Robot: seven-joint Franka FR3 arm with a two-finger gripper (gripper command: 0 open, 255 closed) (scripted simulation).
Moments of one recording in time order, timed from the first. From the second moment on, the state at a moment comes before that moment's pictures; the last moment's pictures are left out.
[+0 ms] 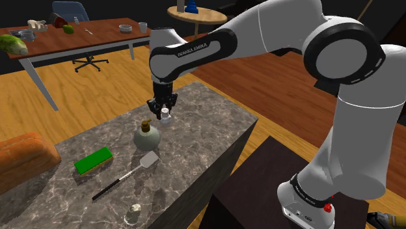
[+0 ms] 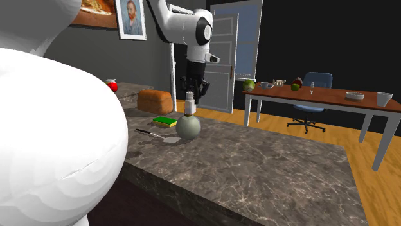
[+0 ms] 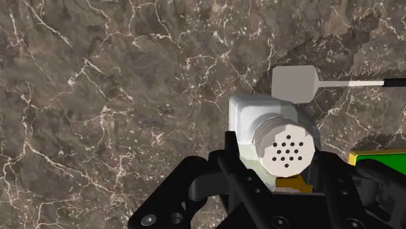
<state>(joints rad) 0.28 0.43 0.08 -1.71 0.11 2.08 0.23</state>
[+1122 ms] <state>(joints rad) 0.53 0.46 0.17 -1.68 0.08 2.13 0.59</state>
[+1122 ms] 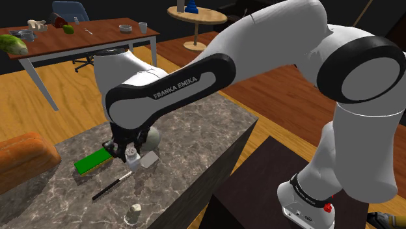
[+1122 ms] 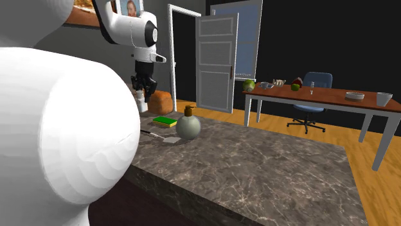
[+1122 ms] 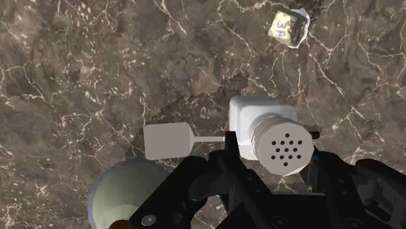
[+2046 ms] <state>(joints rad) 0.61 0.57 0.18 -1.64 0.05 2.21 0.67</state>
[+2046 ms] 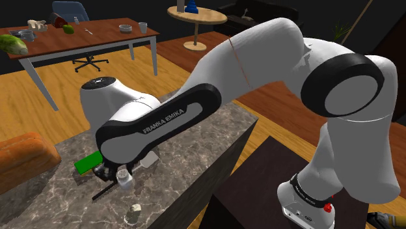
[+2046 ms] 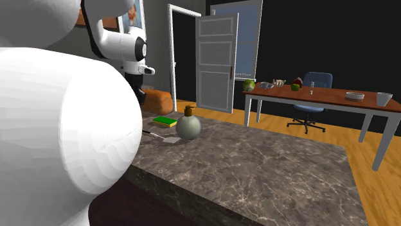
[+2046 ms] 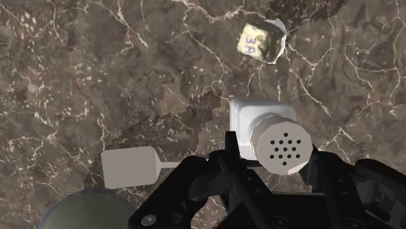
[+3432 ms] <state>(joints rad) 0.62 0.74 0.17 -1.65 0.04 2.39 0.66</state>
